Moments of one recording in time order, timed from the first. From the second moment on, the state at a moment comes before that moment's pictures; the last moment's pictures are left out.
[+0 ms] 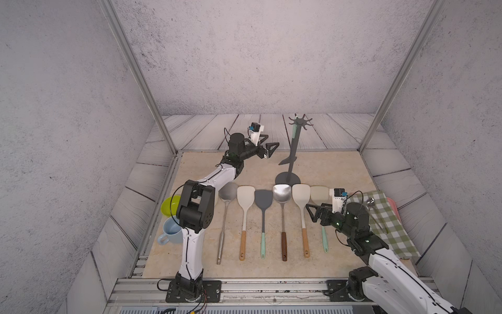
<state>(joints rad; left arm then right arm) -0.39 2.15 1.71 0.49 0.69 -0.20 0.29 0.79 0.36 0.03 -0.30 0.41</state>
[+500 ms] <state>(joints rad) -0.43 2.36 1.93 0.52 0.78 -0.23 0.29 0.87 0.36 0.06 -0.35 0.40</state>
